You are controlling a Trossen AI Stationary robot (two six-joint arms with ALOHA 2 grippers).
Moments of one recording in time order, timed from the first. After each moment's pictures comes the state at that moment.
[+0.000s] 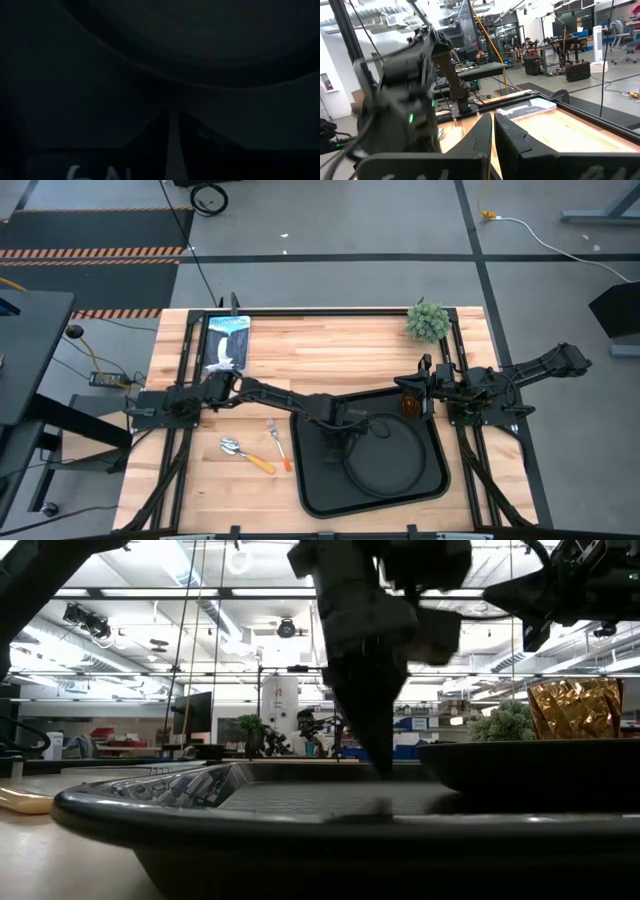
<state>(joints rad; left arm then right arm) -0.17 2.34 1.96 -0.91 0.06 -0.09 0.25 0.41 0.06 0.50 0.43 0.13</state>
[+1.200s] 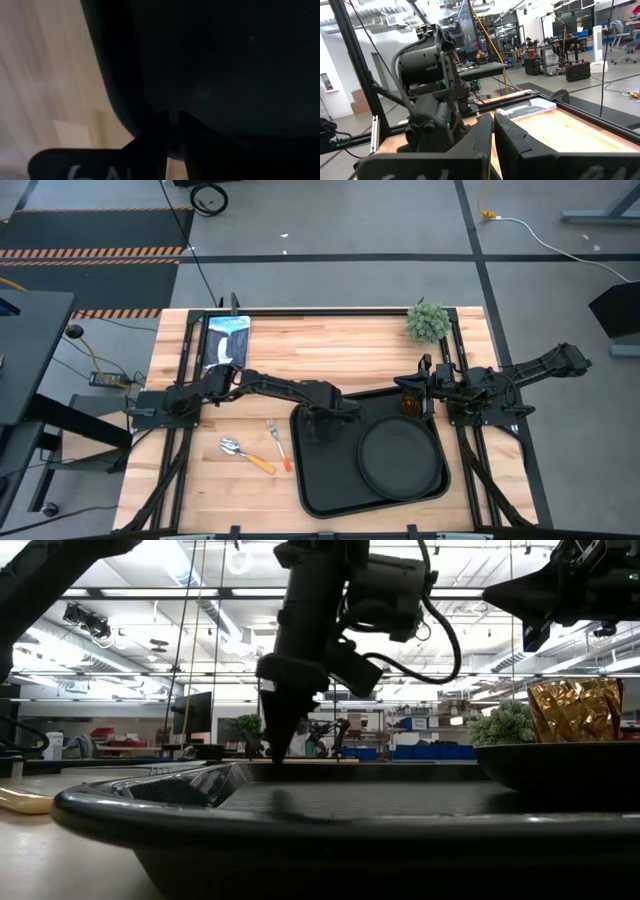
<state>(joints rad) -0.10 2.34 1.96 -1.35 -0.15 -0.19 0.25 0.41 0.06 0.50 0.43 0.13</state>
